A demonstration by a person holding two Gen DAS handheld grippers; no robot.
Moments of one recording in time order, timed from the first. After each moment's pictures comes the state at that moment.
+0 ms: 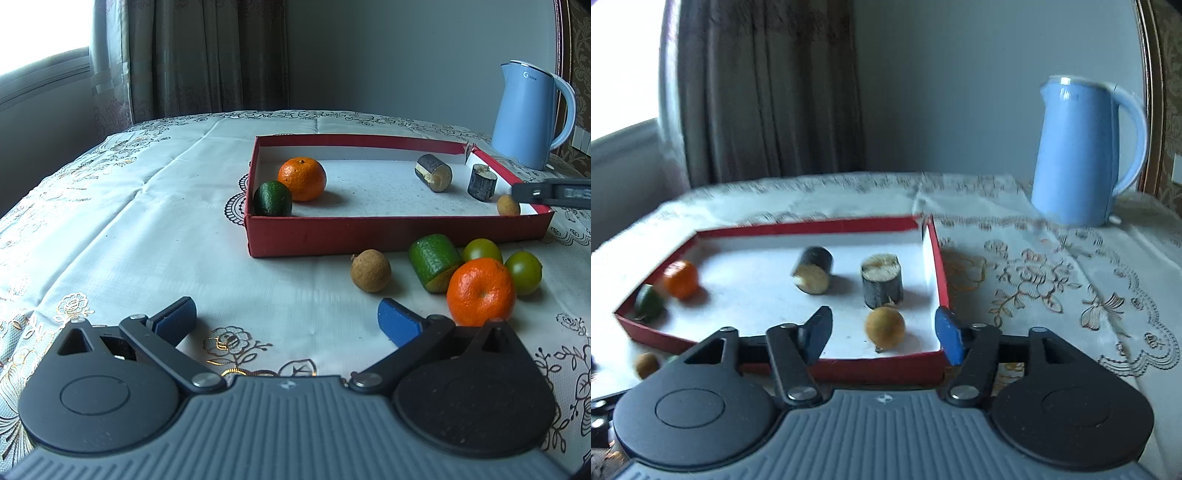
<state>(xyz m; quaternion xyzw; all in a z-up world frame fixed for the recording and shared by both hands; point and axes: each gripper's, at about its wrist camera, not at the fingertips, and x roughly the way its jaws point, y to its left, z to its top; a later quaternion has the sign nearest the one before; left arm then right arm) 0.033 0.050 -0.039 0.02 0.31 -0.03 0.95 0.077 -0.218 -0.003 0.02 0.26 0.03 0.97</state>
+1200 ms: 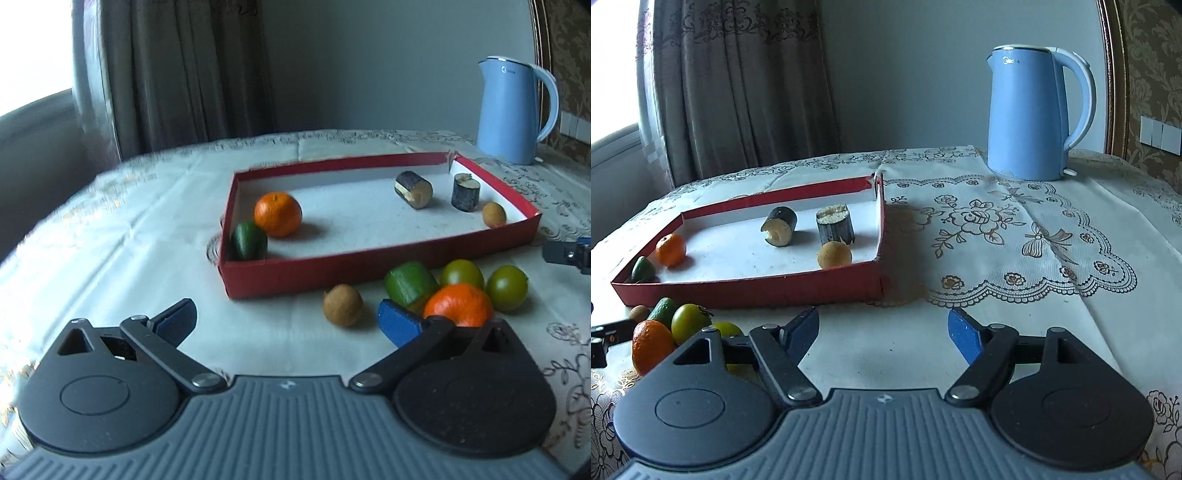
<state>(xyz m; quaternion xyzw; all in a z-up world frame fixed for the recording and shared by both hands) 0.037 0.023 -0.026 0.07 0.27 -0.03 0.96 0.032 -0.250 -0.024 0.06 0.29 -0.01 0.95</state>
